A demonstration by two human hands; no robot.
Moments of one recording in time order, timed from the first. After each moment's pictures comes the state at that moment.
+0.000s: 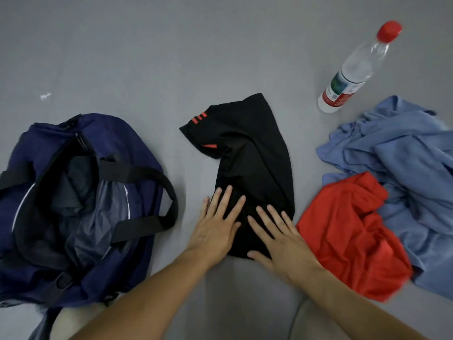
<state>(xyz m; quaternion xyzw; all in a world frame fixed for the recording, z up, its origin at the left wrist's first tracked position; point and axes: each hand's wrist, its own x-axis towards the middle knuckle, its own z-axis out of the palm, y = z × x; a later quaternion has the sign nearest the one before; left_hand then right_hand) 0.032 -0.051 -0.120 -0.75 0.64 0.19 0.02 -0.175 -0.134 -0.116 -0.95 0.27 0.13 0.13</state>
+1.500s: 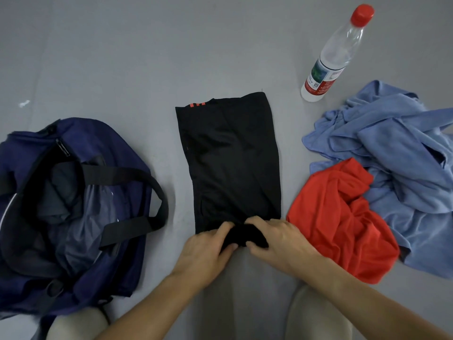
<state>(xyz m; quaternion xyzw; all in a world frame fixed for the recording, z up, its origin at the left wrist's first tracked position) 0.014 -0.020 -0.073 -0.73 0.62 0.29 -0.09 -0.173 -0.139 -0.075 -0.89 0.32 0.07 0.32</state>
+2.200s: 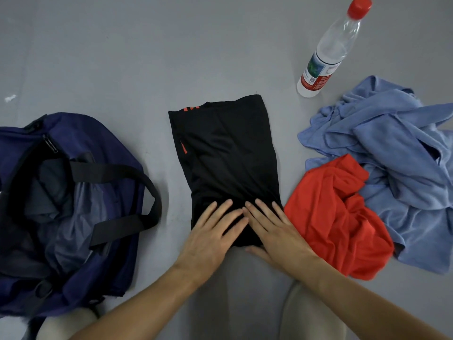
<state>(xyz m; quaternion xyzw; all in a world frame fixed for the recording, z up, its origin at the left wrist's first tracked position) 0.007 -0.033 -0.096 -0.63 0.77 0.06 -0.10 -0.195 -0.137 -0.124 -0.95 0.25 0.10 0.14</state>
